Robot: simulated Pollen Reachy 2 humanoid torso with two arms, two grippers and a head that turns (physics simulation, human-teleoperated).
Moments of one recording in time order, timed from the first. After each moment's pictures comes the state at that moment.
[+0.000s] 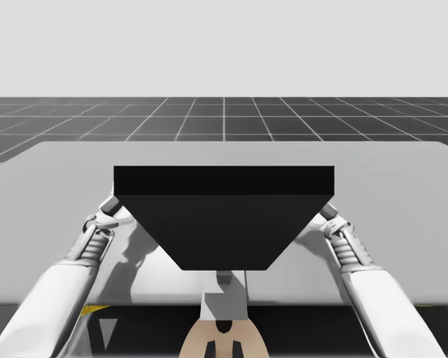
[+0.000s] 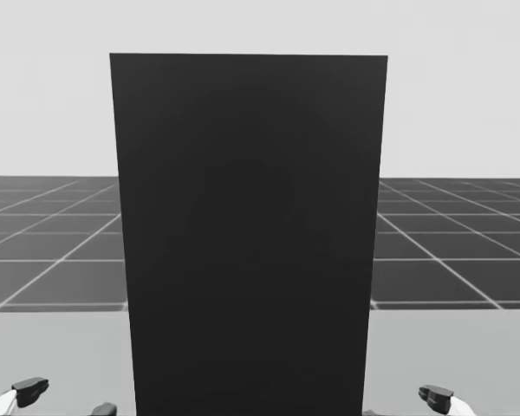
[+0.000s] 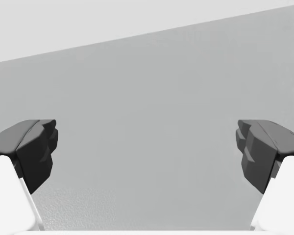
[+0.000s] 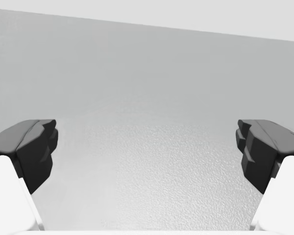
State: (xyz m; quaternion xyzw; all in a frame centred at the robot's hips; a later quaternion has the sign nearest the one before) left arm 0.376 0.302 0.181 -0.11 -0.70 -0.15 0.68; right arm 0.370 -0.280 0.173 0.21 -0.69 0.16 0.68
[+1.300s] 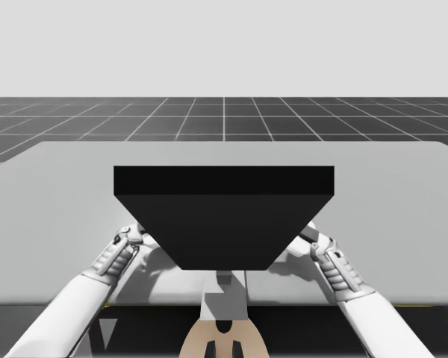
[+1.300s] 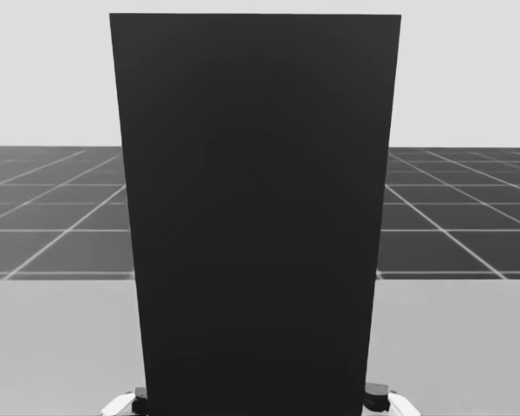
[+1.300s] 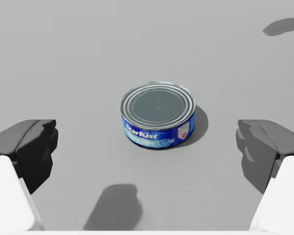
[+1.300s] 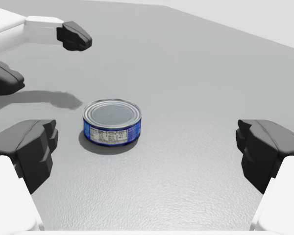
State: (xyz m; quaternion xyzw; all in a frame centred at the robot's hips) left arm 0.355 0.227 0.157 -0.30 -0.59 -0.39 0.64; right arm 0.332 -0.230 0.155 0.33 -0.66 0.34 0.59
